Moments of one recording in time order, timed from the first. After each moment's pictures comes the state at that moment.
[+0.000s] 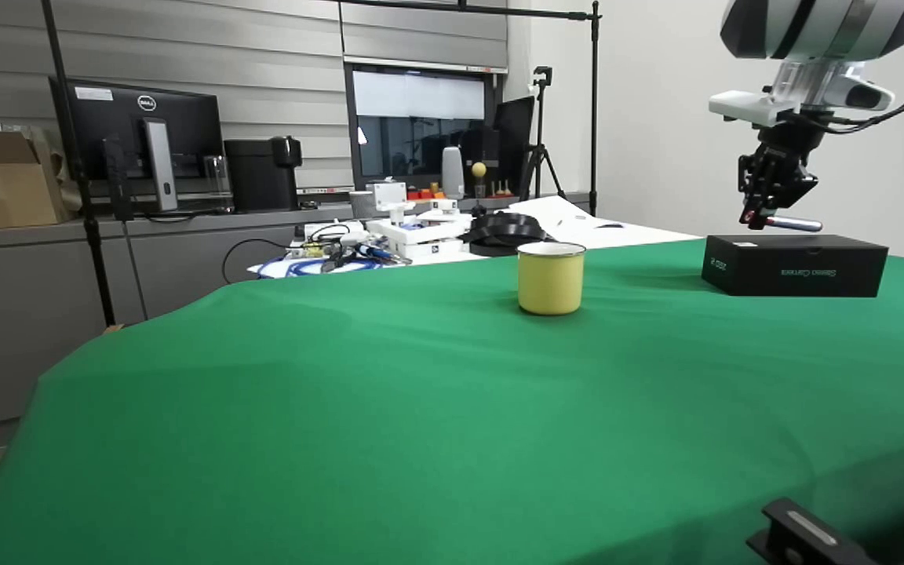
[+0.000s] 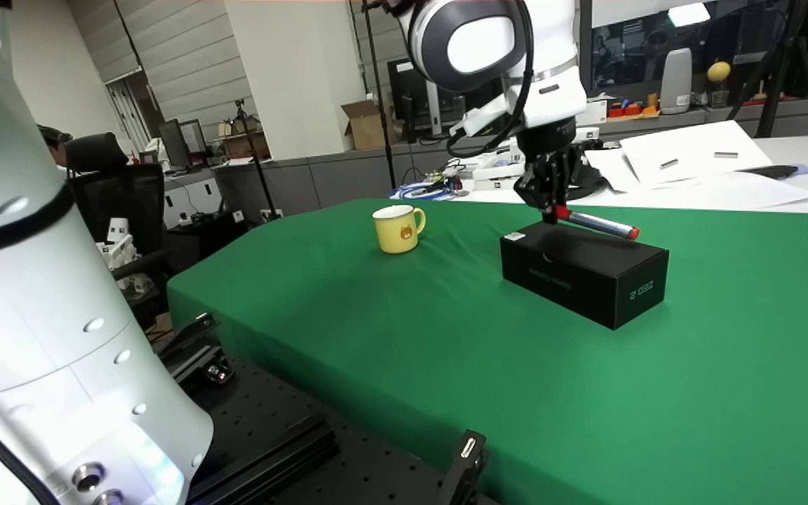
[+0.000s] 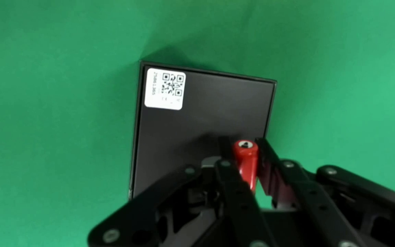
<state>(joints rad) -0.11 0.35 -0.26 -2.26 0.56 2.82 1.00</state>
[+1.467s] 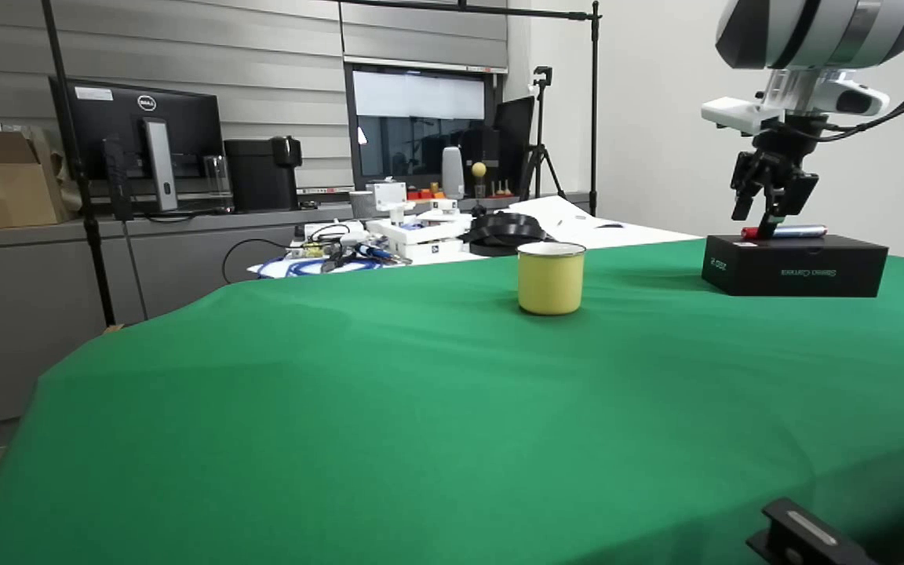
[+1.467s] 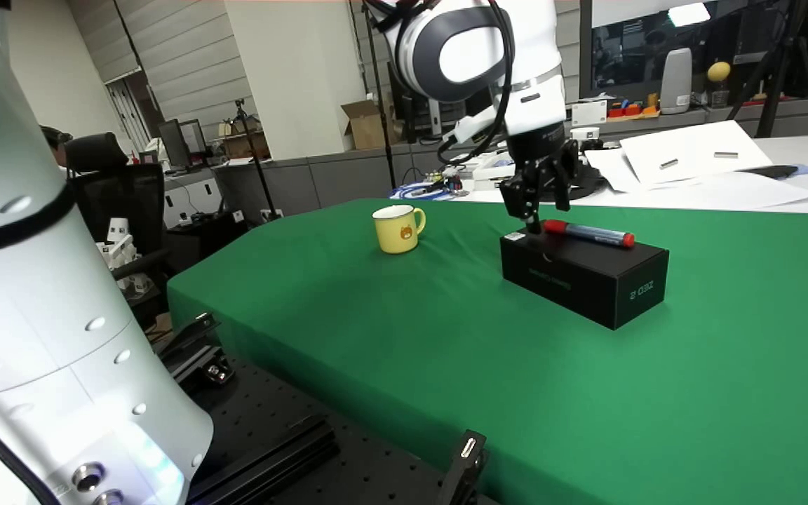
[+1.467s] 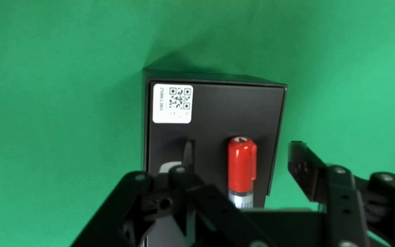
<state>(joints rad) -0.08 0.35 -0.26 -2.30 0.48 2.88 1.16</state>
